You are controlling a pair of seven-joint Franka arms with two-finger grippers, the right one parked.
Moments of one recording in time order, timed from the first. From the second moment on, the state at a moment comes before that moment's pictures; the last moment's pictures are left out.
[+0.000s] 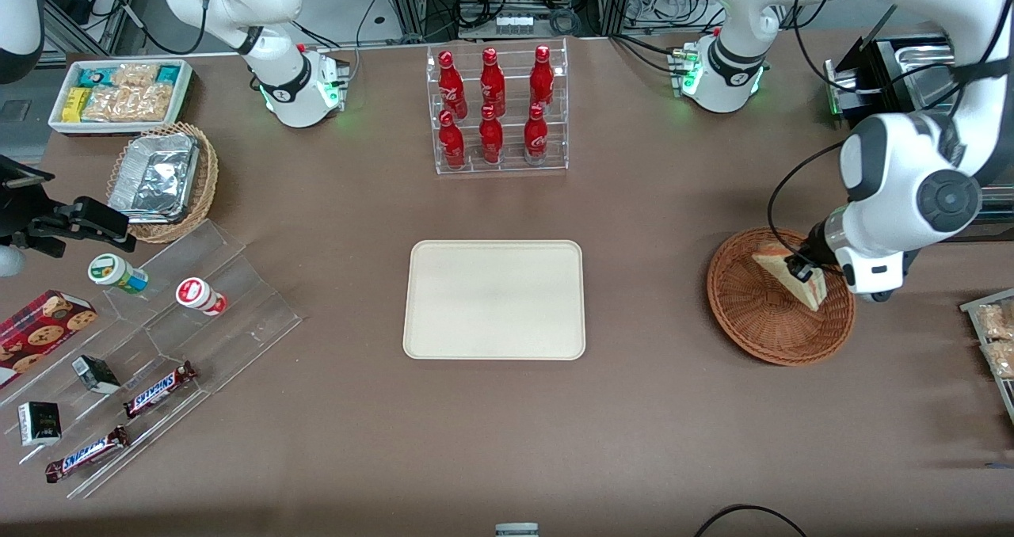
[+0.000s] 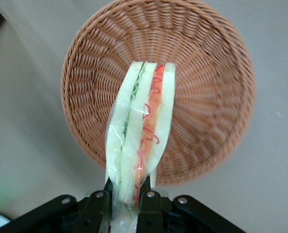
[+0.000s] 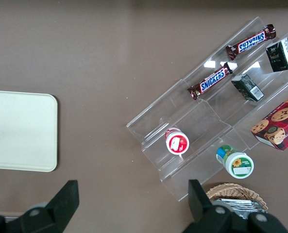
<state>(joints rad) -0.08 0.12 0.01 -2.00 0.02 1.93 -0.92</state>
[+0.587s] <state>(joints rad) -0.49 0.10 0.00 -1.87 0.02 1.86 -0.94</state>
